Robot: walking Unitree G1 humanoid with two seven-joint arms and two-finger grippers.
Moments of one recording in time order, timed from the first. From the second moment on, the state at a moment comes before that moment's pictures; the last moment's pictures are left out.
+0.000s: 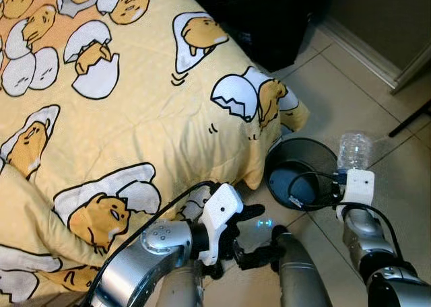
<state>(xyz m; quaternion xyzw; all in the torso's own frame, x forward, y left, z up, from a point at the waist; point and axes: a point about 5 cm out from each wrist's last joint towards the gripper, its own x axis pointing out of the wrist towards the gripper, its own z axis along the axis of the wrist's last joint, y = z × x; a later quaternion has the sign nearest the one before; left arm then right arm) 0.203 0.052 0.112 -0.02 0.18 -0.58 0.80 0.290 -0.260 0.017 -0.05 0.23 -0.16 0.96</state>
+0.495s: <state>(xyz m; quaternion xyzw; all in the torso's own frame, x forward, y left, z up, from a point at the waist) 0.202 0.053 0.111 -0.02 0.18 -0.58 0.79 0.290 -0.260 0.015 -0.05 0.23 -0.16 0.96</state>
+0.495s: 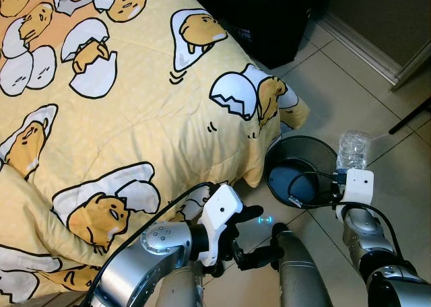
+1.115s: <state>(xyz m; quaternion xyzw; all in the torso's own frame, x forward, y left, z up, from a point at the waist) 0.202 0.053 0.111 -0.02 0.18 -0.58 0.79 0.290 -0.260 0.015 -0.05 0.23 -0.16 0.96</state>
